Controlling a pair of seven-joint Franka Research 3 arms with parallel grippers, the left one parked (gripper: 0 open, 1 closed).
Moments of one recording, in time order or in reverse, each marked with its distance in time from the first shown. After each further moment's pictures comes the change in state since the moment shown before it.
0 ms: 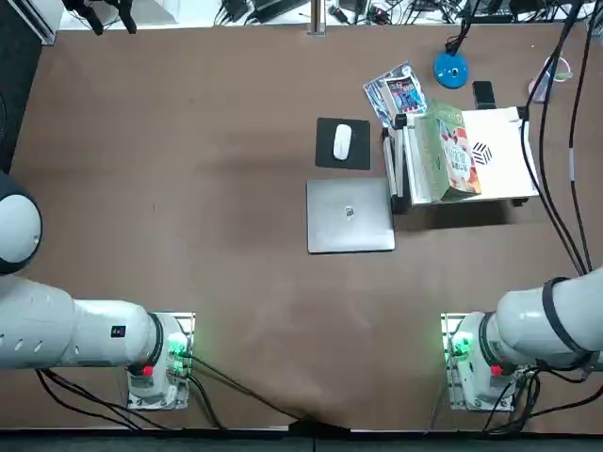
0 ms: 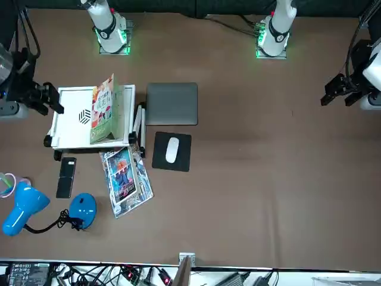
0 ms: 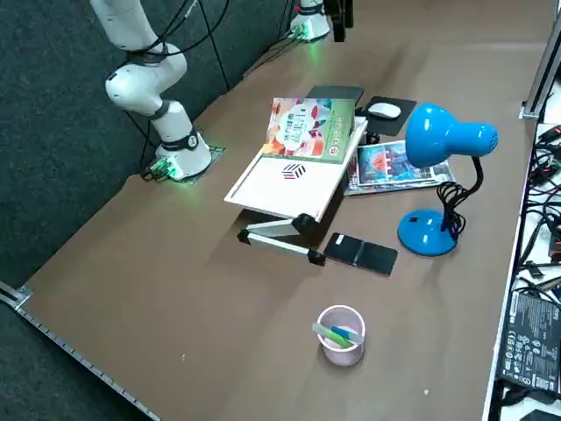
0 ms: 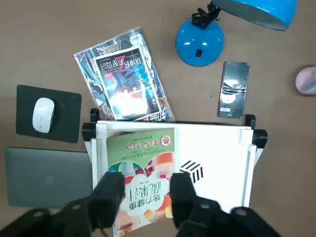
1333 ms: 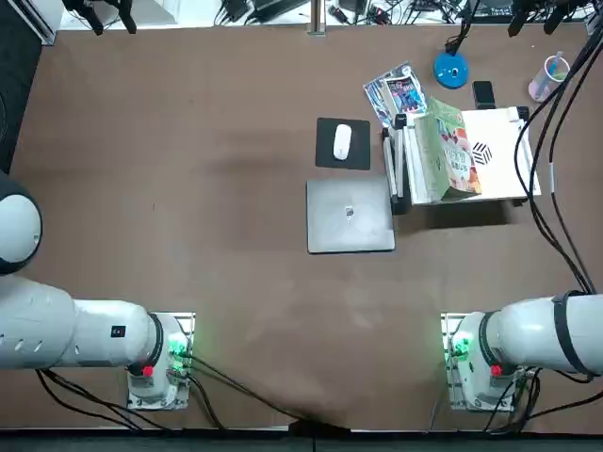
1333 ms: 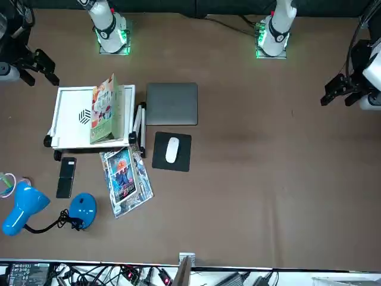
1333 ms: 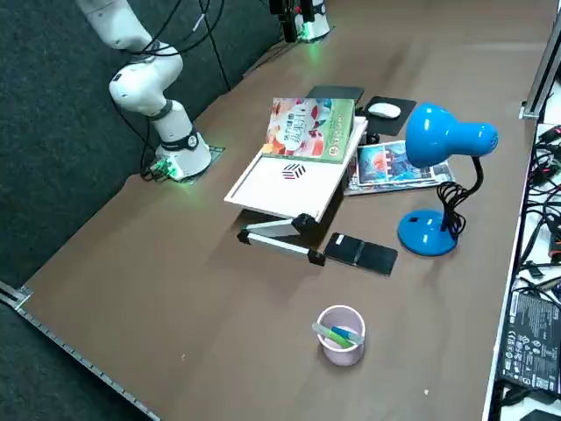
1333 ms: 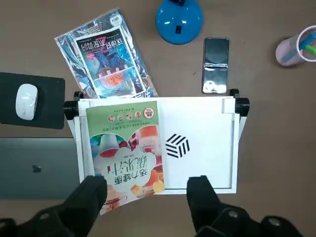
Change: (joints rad) arm 0.246 -0.283 -0.318 -0.320 0.008 0.068 -0.015
